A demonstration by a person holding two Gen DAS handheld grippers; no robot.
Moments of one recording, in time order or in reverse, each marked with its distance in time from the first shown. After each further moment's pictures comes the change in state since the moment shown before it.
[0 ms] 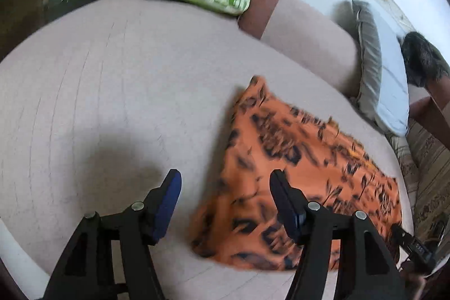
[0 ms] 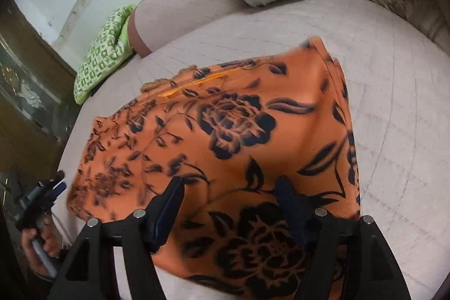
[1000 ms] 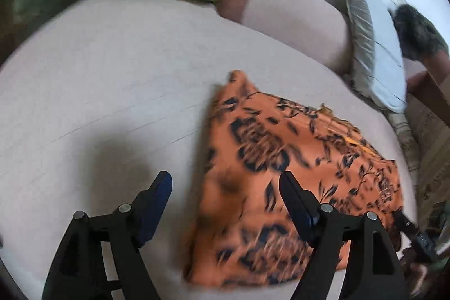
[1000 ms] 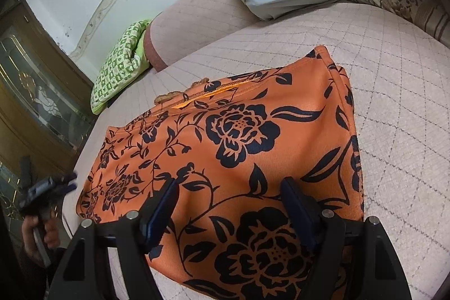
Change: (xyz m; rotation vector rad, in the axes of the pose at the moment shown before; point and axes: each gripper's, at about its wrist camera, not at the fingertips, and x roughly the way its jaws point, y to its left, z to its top) left arm 0.042 -0.039 0.048 0.109 0.116 -0.027; right arm 0.002 -0.003 0.011 0.042 0.003 0.082
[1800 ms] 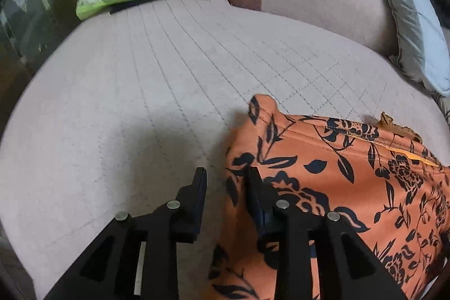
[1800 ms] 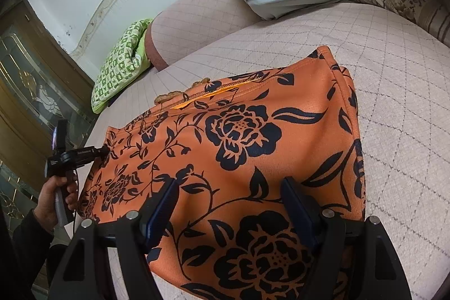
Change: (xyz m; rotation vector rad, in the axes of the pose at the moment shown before) left arm 0.064 -0.026 0.056 0.117 0.010 0.306; right arm 0.005 0.000 0.002 -0.003 0.001 0.006
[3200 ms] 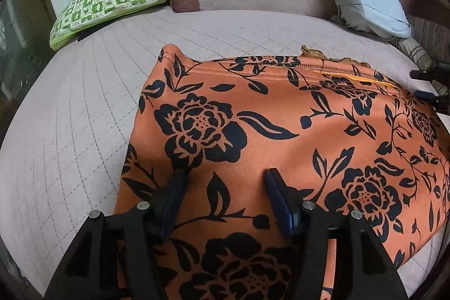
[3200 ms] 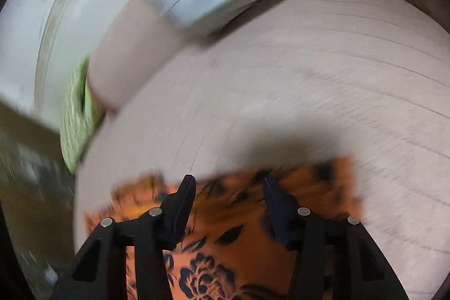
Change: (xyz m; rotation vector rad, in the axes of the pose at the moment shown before) left arm -0.041 -0.058 -0.096 0.184 -0.072 -0.085; right arm 0.058 -0.067 0.137 0.319 0.071 -0.112
